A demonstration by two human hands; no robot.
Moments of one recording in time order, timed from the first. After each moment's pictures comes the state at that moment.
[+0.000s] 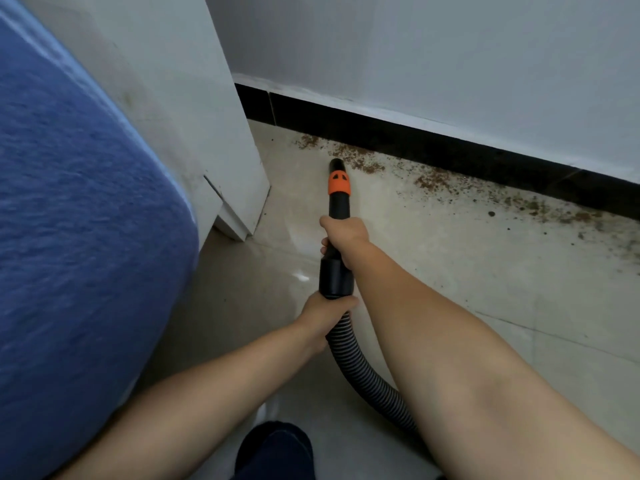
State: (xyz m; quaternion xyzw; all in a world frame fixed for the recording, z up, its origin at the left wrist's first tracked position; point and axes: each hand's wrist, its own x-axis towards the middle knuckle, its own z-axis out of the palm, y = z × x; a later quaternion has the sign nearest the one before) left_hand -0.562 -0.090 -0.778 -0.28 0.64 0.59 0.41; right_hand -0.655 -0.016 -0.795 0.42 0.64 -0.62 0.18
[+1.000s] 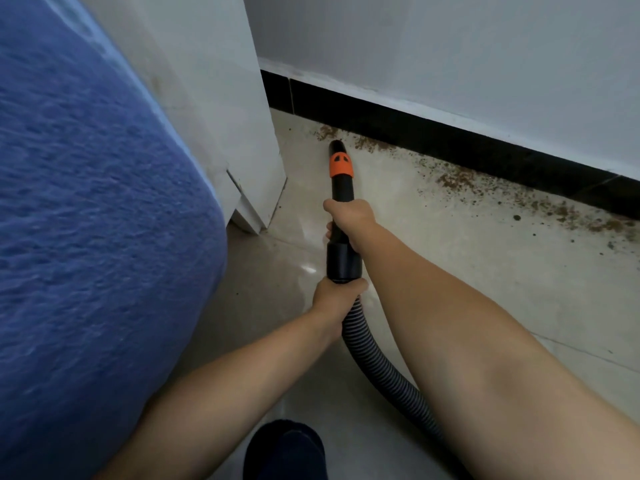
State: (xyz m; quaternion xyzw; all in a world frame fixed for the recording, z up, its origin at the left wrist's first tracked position) left_hand -0.581 -0.090 -0.788 -0.34 0.62 0.61 0.35; right_hand -0.686 -0.030 -0.794 0.38 0.65 -0.62 0.19
